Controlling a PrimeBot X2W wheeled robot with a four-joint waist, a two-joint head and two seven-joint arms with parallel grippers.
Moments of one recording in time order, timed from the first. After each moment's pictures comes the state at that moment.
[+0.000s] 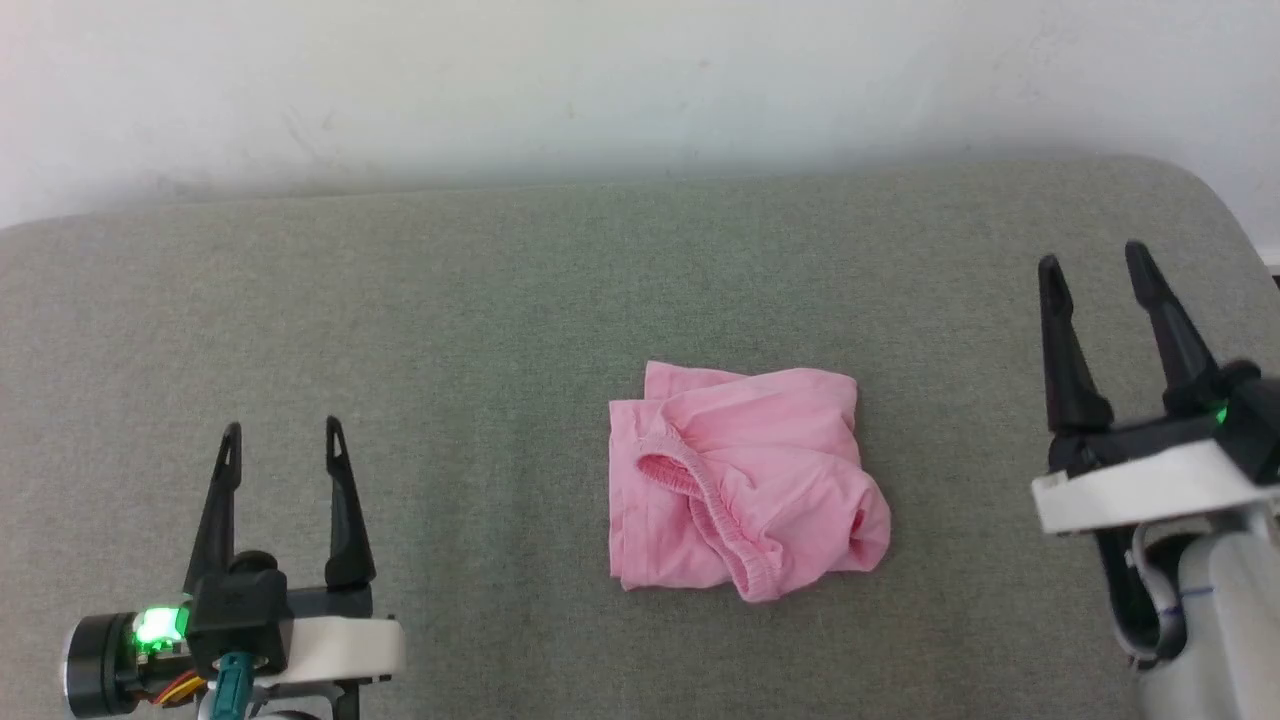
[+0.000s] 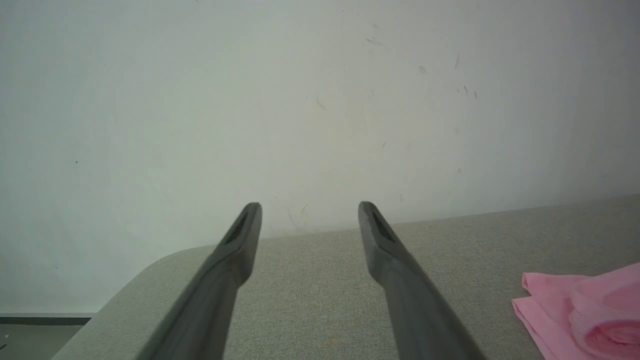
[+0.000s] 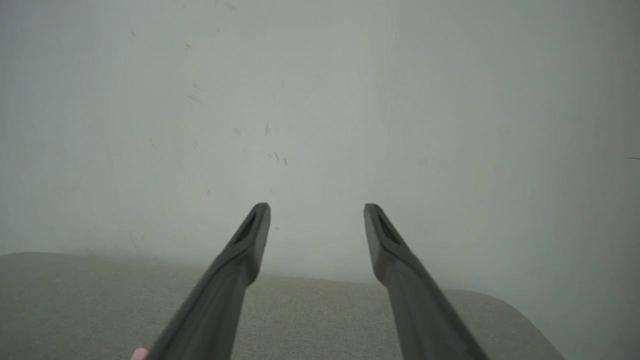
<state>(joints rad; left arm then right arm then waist) 0.05 0.19 -0.08 -0.10 -0.01 0.27 -0.26 -0.26 -0.18 0.02 0.12 0.22 0.13 -0.26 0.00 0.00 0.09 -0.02</state>
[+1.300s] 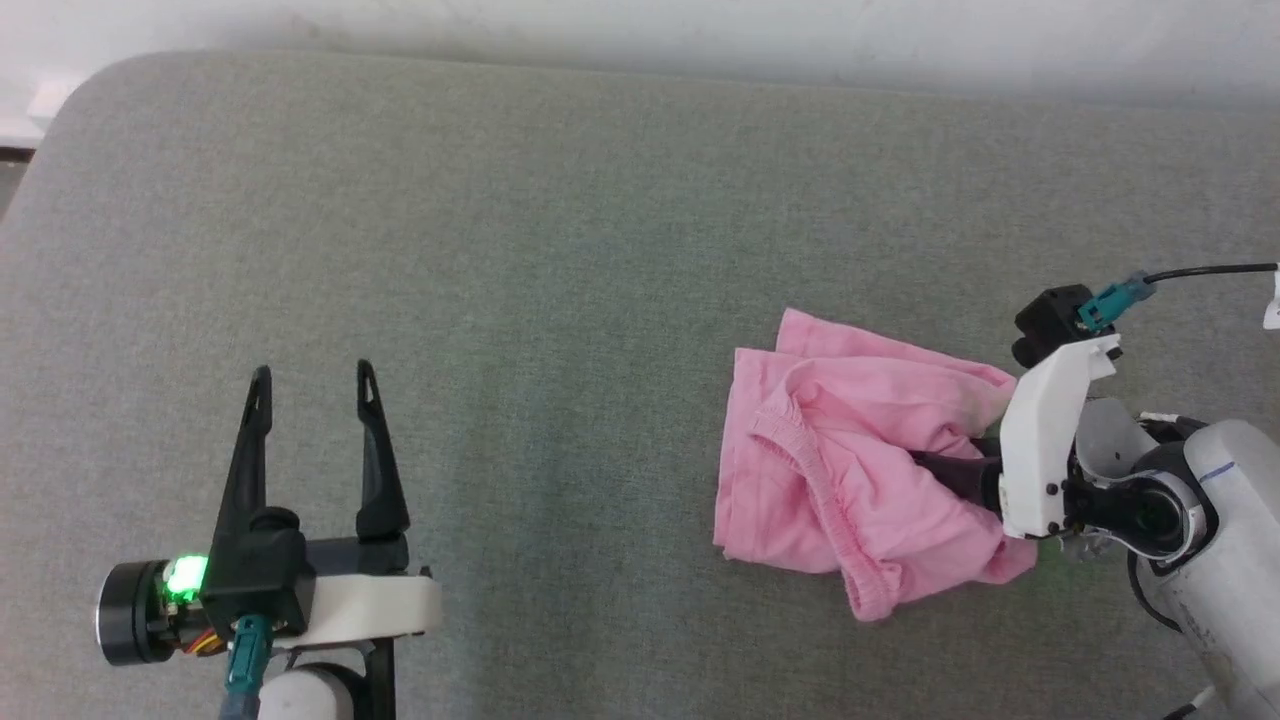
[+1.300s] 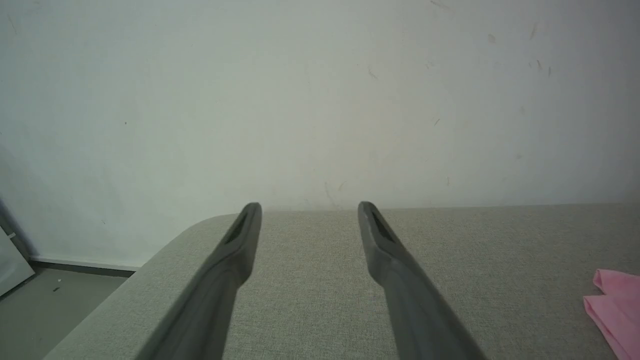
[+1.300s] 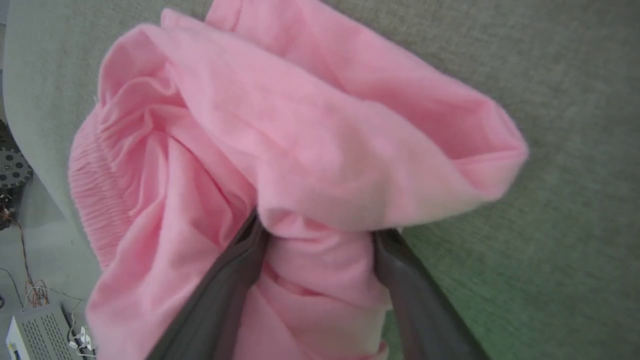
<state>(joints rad) -0.03 0.13 -0.09 -0.13 -0.01 0.24 -0.26 -0.53 -0.43 0.45 0.39 0.93 0.13 0.79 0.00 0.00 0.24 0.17</state>
